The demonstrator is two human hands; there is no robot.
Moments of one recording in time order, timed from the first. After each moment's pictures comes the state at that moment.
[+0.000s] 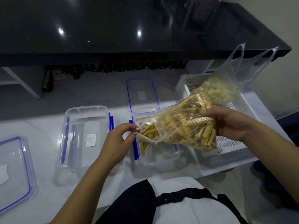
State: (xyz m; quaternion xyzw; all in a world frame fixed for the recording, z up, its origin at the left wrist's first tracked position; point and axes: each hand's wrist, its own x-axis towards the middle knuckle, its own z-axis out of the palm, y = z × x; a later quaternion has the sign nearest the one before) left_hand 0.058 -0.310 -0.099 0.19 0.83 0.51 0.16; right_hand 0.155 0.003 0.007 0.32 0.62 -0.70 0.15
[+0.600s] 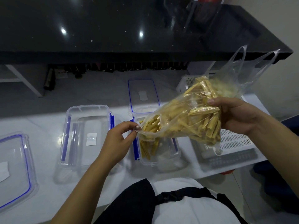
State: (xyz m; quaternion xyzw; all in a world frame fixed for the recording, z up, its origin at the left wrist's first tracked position) left_hand 0.061 -0.309 -0.091 0.18 0.80 0.54 0.15; right_hand 0.144 0.003 0.034 0.25 0.59 -0.76 0.14
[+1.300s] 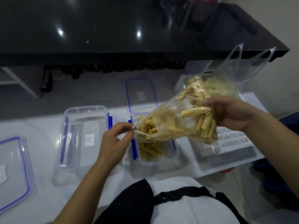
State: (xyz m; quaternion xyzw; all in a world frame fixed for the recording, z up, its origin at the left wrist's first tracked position) left_hand 0.064 -0.311 -0.097 0.16 0.77 0.61 0.11; right_hand 0.138 0.001 0.033 0.23 0.63 -0.73 0.16
